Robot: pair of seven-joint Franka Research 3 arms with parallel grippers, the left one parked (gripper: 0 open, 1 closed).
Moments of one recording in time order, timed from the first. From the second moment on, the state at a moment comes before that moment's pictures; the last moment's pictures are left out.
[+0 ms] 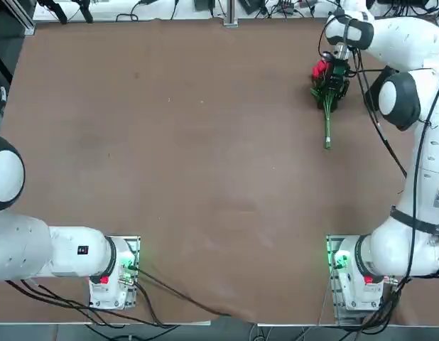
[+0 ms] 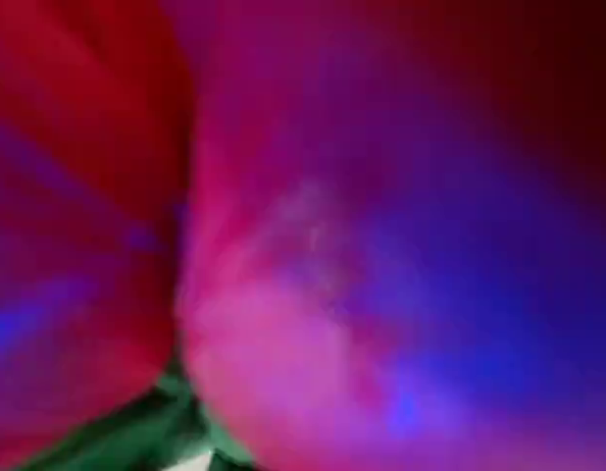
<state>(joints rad) 0.03 0.87 -0.01 -1.36 0.10 1.64 0.21</state>
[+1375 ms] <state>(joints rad) 0.00 0.78 -0.01 -1.33 0.10 1.65 0.22</state>
